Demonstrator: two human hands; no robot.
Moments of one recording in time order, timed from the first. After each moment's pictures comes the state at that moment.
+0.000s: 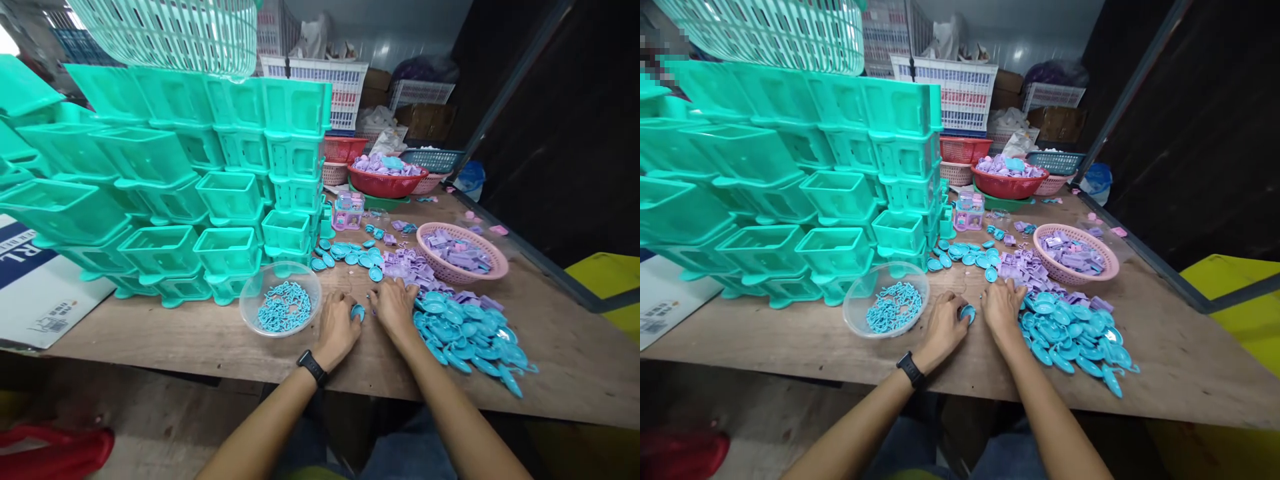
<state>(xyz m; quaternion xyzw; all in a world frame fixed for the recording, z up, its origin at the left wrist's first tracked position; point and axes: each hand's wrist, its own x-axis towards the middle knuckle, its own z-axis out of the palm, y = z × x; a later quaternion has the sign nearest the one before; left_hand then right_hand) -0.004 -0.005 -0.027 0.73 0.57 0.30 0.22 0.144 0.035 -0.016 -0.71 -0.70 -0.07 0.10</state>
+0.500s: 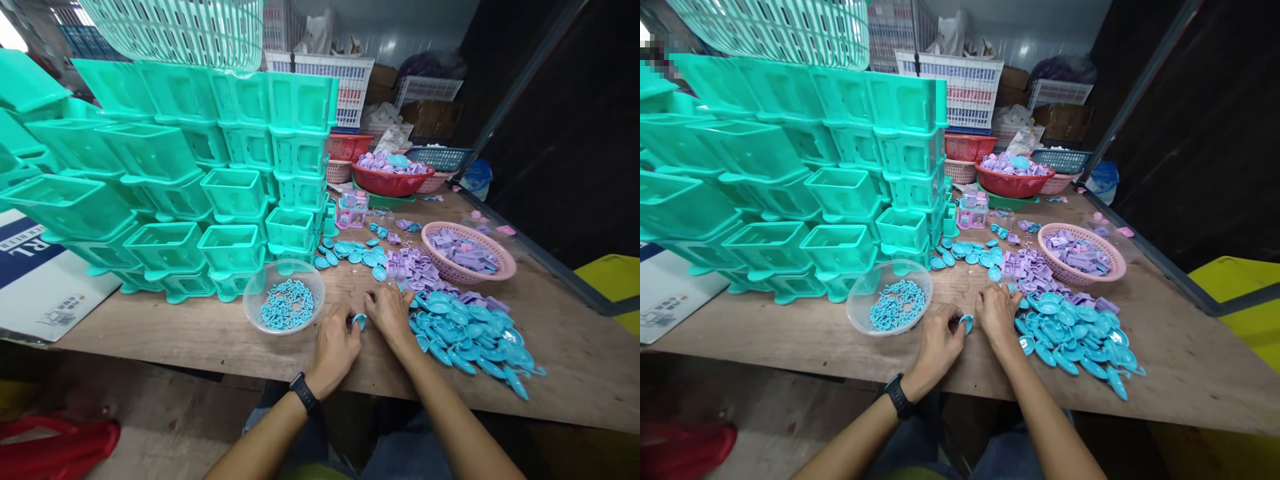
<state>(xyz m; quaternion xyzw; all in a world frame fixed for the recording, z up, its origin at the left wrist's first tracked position) -0.015 -0.035 -0.025 0.67 0.57 0.38 0.28 0.123 0.017 -0.016 -0.71 -0.70 -0.05 0.11</state>
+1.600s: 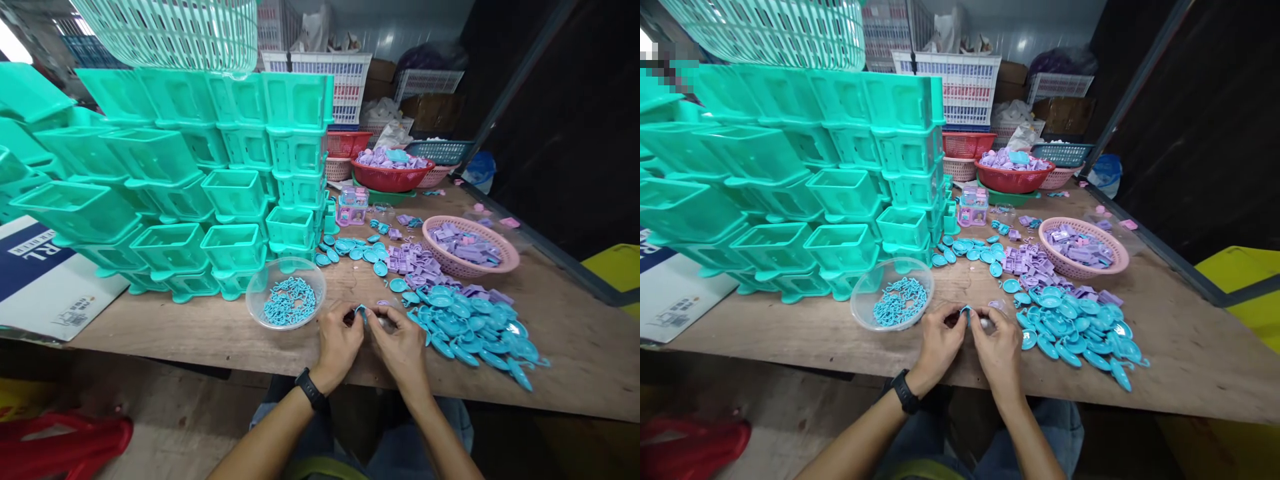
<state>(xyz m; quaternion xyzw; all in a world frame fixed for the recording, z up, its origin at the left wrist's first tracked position) -0.010 -0.038 -0.020 0.60 0.54 0.50 0.32 0.104 -0.055 0.001 -0.64 -0.59 0.13 0.48</state>
